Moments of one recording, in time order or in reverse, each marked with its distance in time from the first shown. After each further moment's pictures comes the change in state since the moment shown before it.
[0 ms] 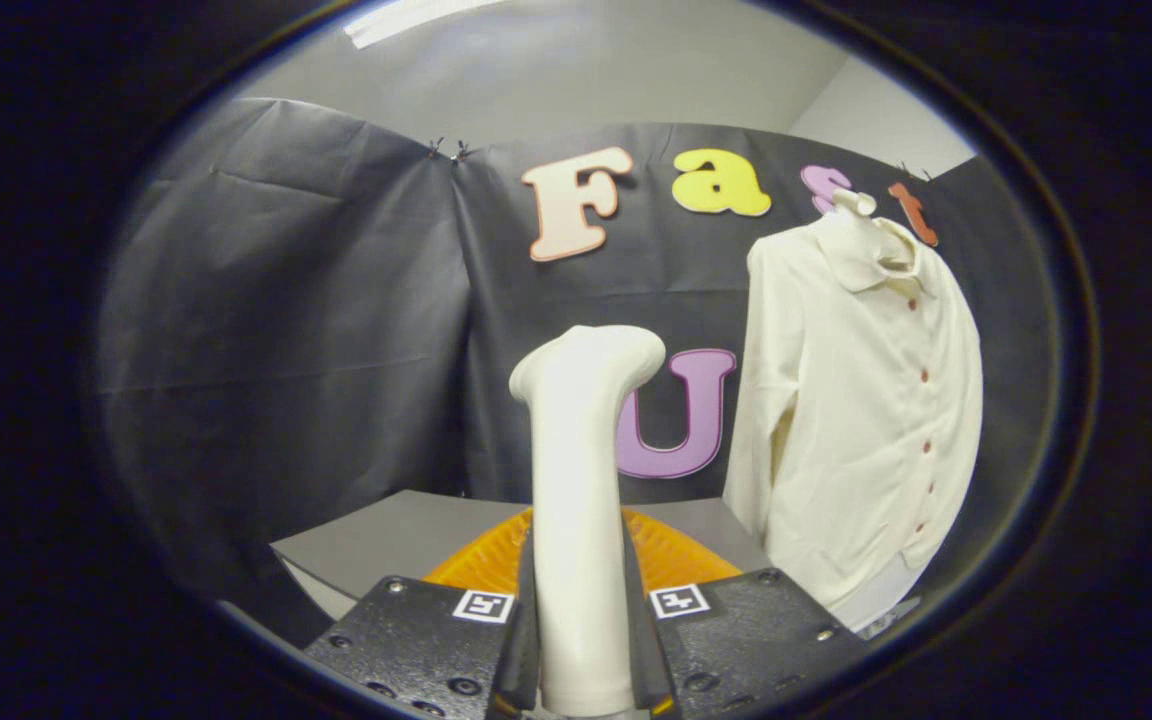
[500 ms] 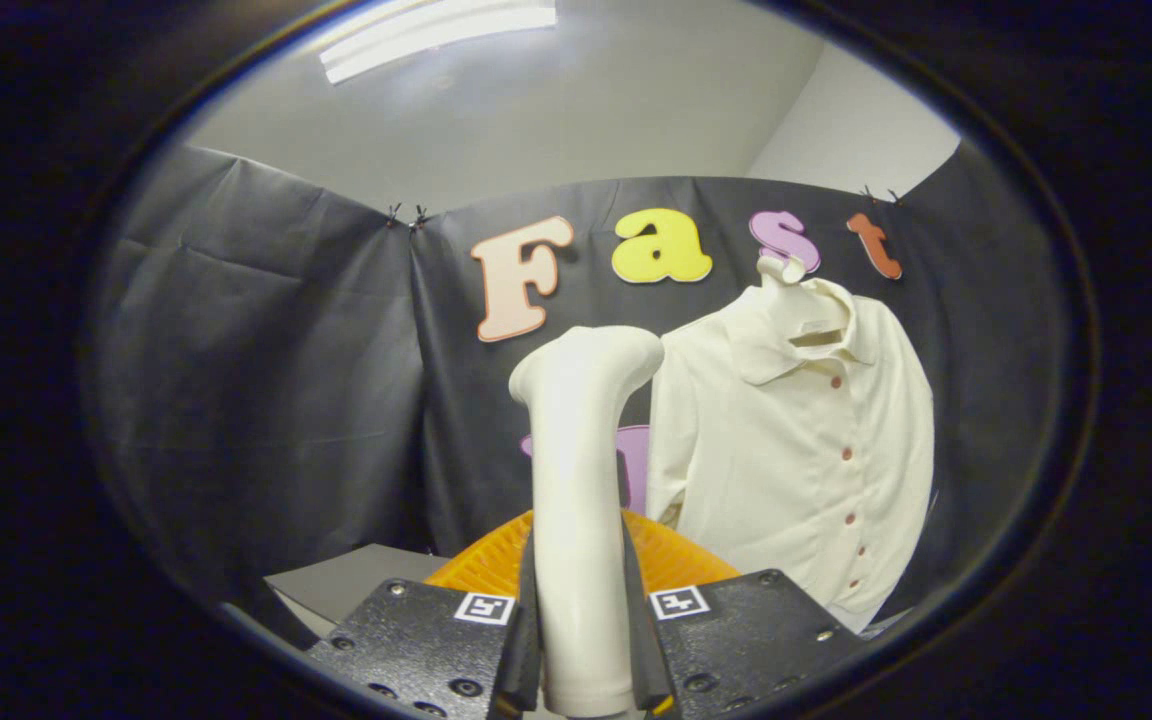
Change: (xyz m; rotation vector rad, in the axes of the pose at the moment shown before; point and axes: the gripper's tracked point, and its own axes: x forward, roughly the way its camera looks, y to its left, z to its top) arm -0.019 -0.100 0.079 0.023 -0.135 -0.064
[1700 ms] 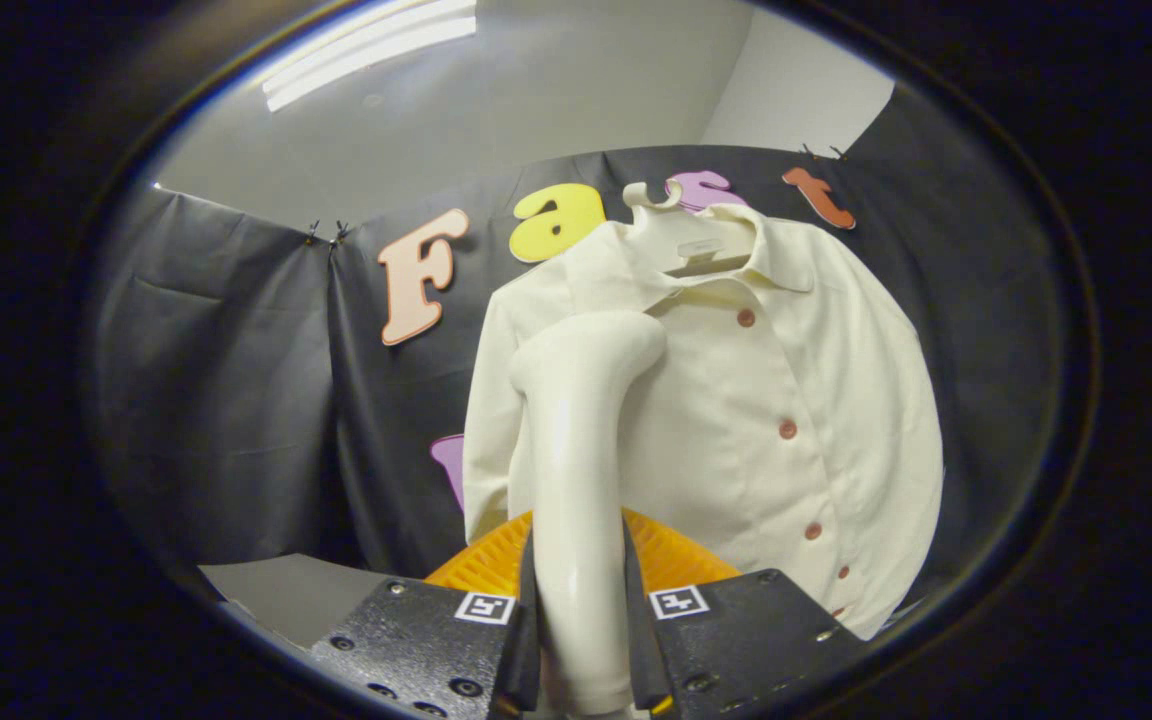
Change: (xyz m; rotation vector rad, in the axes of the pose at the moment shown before) arm 0.081 -0.139 -0.074 0.122 -0.003 -0.036
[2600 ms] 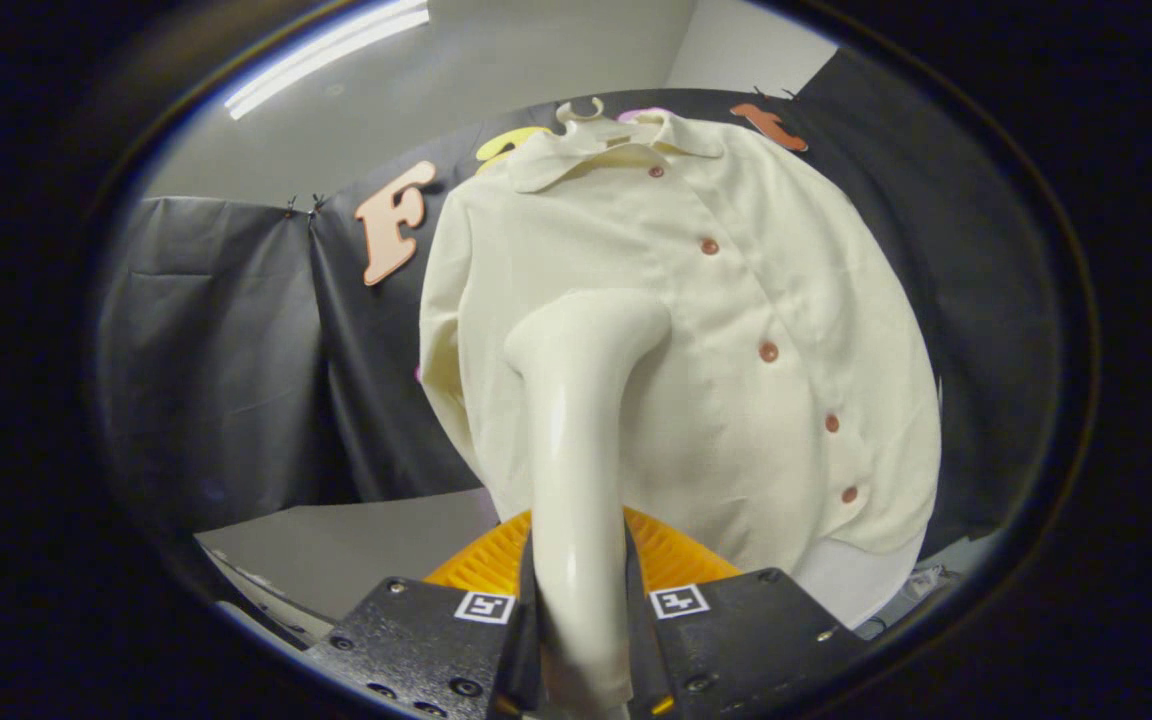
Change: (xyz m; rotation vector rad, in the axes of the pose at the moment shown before) arm -0.055 -0.036 -0.127 0.104 0.169 -0.031
